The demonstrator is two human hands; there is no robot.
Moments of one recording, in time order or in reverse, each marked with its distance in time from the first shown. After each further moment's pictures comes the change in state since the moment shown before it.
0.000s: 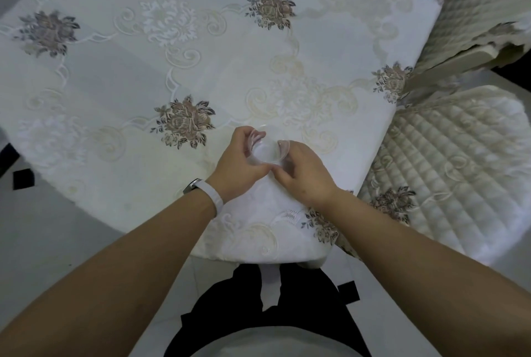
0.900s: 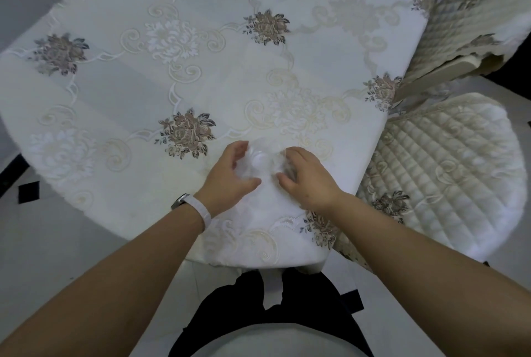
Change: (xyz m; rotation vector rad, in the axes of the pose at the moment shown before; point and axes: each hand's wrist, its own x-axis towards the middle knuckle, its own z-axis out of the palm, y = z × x) left_hand -0.016 0.003 -0.019 0.169 -0.012 -0.029; right_hand -0.006 0.000 -0.018 -0.073 0.011 -0.043
